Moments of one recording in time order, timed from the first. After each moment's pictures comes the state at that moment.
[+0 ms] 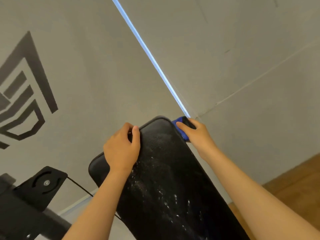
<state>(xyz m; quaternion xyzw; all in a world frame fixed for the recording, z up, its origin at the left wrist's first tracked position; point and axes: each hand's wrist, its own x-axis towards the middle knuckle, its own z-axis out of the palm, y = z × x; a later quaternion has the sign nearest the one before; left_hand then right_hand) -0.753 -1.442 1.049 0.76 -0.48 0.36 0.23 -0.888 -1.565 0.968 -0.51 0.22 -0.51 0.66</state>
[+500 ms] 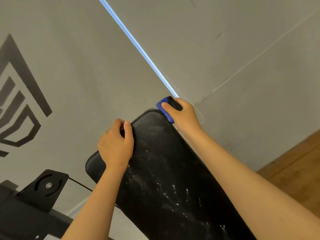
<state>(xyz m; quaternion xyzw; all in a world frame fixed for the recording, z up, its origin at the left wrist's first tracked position) -0.755 -1.444 1.045 0.77 -0.48 0.35 0.24 -0.883 -1.560 0.991 -0.48 0.23 -0.58 0.61</state>
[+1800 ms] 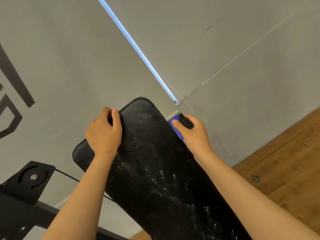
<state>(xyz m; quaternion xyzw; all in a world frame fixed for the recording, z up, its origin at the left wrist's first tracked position) -0.756 -1.443 1.041 0.76 -0.48 0.36 0.26 -0.906 -1.525 0.906 -0.46 0.29 -0.57 0.62</state>
